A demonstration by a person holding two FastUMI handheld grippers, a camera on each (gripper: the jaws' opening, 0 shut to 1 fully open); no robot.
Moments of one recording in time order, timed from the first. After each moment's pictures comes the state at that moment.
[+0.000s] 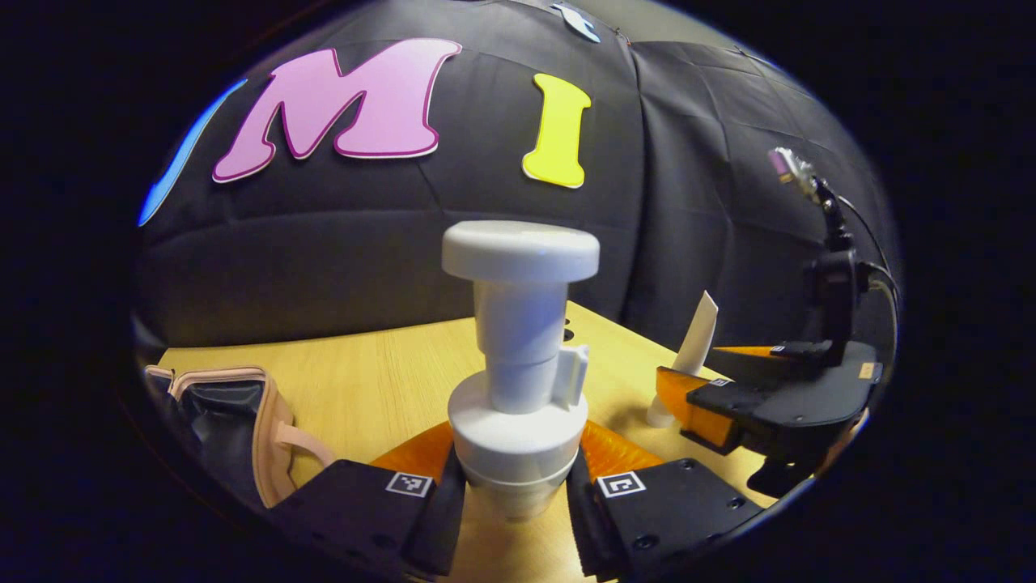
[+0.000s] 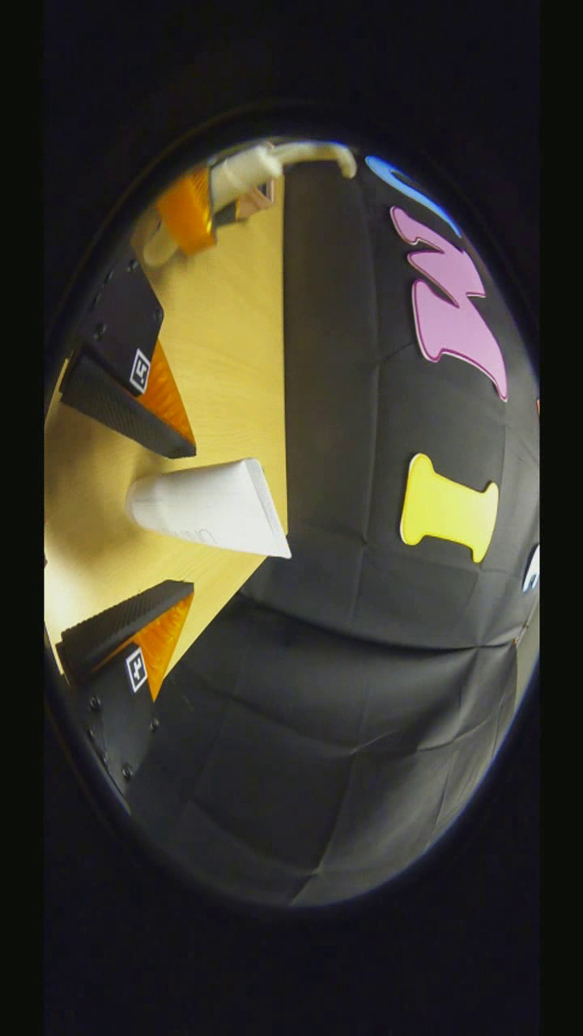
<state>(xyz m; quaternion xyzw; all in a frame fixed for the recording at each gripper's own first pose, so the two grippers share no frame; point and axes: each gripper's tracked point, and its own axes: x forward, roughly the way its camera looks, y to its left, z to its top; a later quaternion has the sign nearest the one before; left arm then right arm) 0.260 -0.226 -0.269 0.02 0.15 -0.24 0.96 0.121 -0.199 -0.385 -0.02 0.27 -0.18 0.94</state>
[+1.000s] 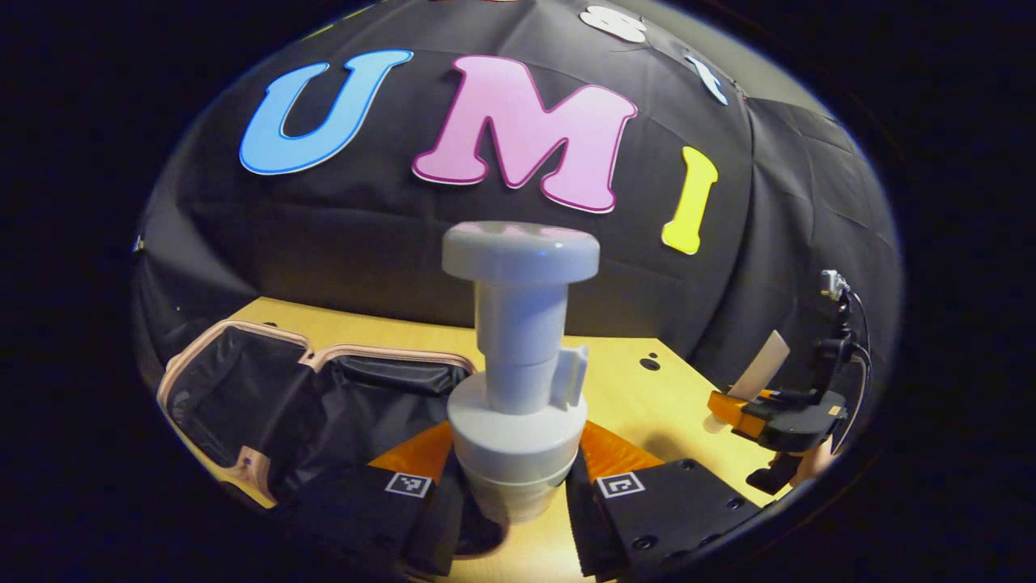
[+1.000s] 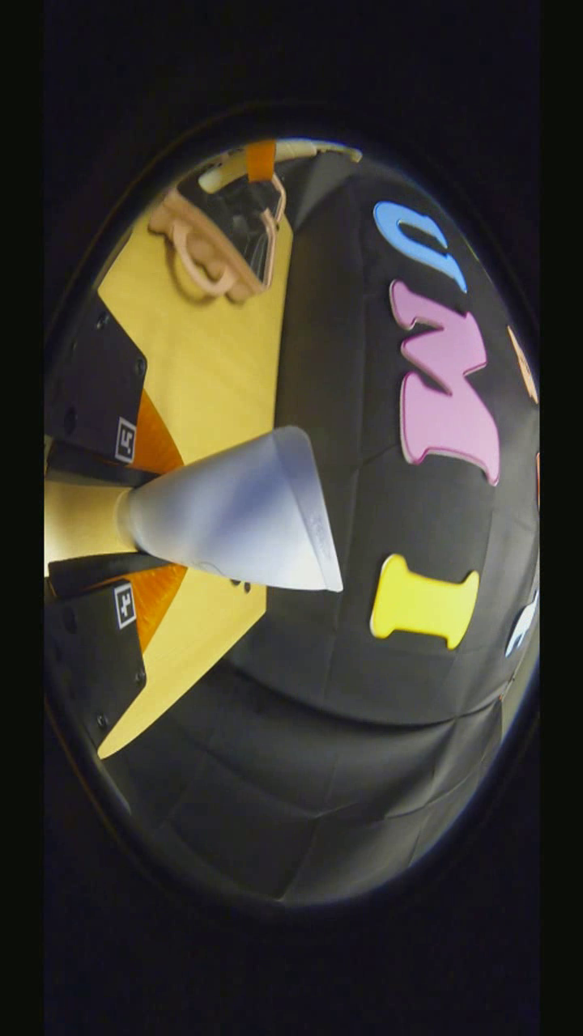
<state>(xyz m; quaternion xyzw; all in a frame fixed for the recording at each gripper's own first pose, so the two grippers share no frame) 0.213 0.008 -0.217 -0.08 0.17 -0.07 0.98 0.128 -0.070 -0.311 -0.02 0.25 -0.03 0.97</state>
